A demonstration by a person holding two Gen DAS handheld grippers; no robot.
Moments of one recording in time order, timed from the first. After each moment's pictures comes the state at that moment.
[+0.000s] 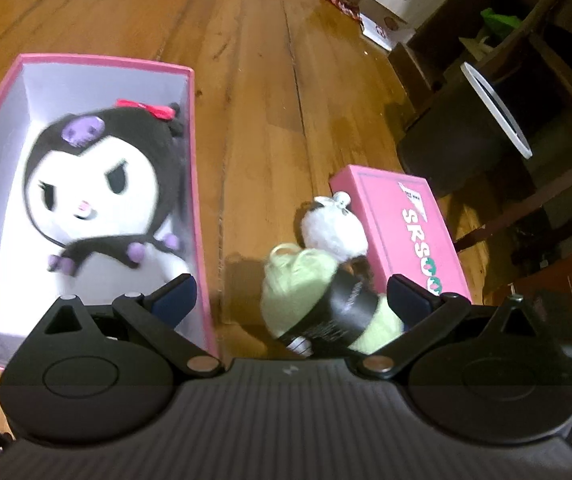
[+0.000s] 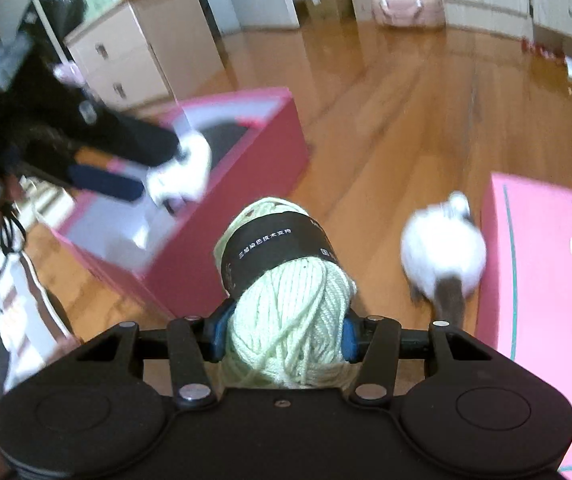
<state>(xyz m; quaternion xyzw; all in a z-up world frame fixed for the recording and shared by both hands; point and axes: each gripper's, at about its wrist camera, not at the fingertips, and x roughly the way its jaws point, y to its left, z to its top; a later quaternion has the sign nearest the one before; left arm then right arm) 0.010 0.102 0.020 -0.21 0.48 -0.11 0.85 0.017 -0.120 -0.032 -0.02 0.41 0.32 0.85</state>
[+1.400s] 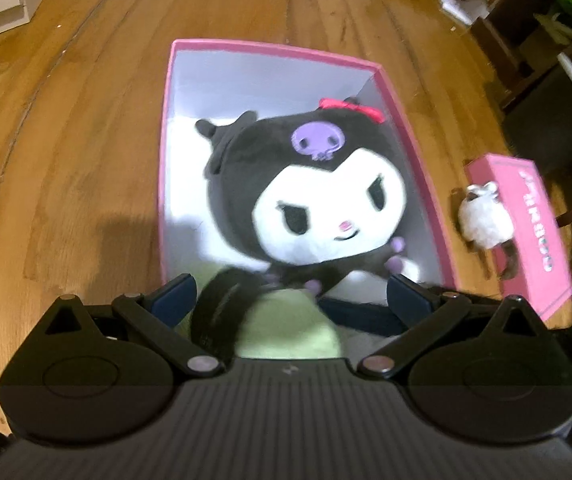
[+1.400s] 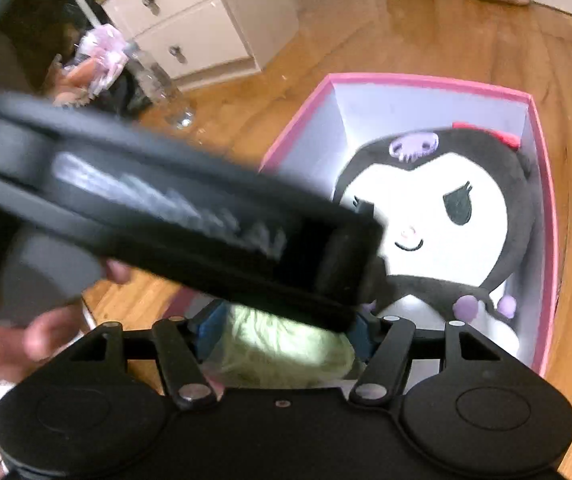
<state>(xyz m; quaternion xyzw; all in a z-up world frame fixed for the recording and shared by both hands) 0.033 0.238 -0.021 -0.13 0.55 -0.05 0.82 0.039 0.100 -0.036 0.00 0.47 0.37 0.80</state>
